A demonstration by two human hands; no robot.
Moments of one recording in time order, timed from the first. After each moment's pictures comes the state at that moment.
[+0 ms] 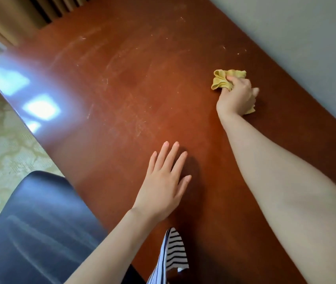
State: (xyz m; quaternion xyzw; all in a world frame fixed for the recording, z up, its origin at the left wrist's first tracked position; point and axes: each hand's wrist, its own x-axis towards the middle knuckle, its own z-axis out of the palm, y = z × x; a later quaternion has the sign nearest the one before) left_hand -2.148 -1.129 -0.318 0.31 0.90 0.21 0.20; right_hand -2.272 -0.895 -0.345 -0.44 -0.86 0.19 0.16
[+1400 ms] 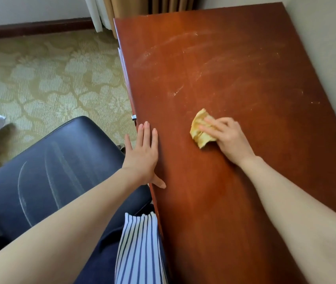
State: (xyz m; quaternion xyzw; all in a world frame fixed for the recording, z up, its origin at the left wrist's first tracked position) left_hand -2.143 -1.281 -0.314 0.07 0.95 0.00 0.31; right_hand -2.222 -1.029 -0.340 0.33 -0.93 0.13 0.07
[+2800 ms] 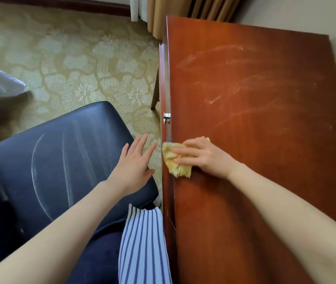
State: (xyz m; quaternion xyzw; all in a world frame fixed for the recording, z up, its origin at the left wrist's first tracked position) left_hand -2.091 -1.358 -0.329 -0.01 0.94 0.23 0.24; right_hand -2.213 -1.140 -0.324 0.65 -0.75 0.12 -0.04
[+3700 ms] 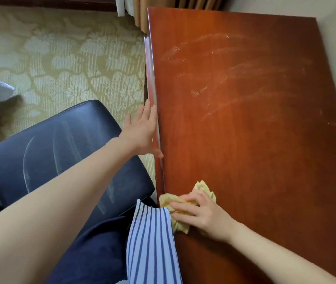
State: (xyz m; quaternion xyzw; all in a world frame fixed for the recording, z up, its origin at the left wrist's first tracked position) left_hand -2.172 -1.340 -0.300 0.00 0.94 0.17 0.30; right_hand -2.075 -1.075 -0.335 0.58 -0.78 0.20 -0.09
